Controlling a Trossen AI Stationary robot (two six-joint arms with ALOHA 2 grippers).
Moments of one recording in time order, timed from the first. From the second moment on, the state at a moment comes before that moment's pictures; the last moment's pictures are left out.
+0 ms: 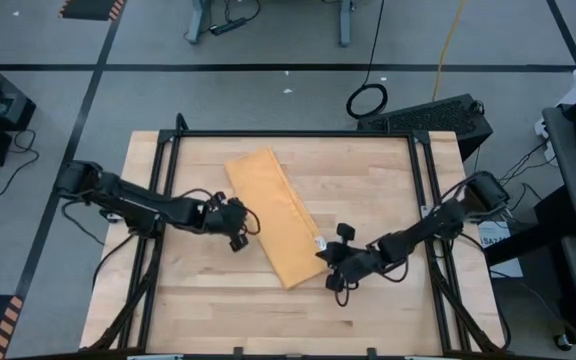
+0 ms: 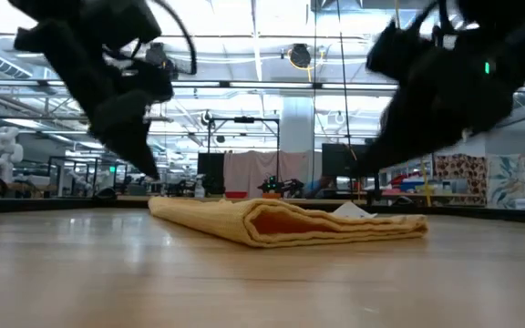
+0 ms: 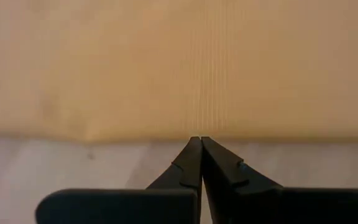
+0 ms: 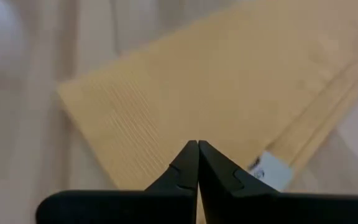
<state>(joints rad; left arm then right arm) -0.15 1.36 0.62 -0.30 -0.38 -0.54 0.46 1.67 0.71 0.15 0.54 0.49</state>
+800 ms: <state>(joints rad) 0.13 1.55 0.57 0.09 -0.52 -0.01 0.49 1.85 0.73 0.41 0.38 0.86</state>
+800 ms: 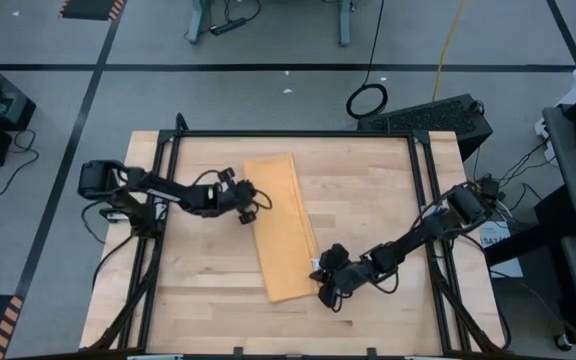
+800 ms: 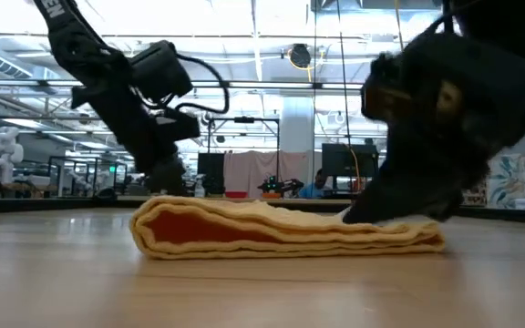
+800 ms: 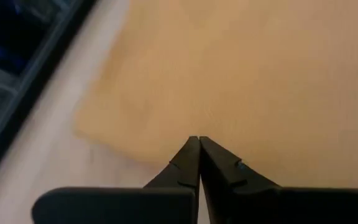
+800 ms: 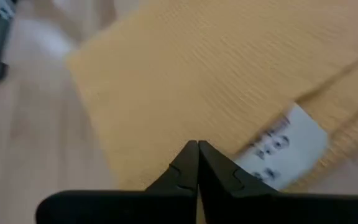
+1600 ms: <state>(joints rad) -0.46 1.62 0.57 0.10 -0.53 -0.60 0.54 1.86 0.73 0.40 0.40 0.41</state>
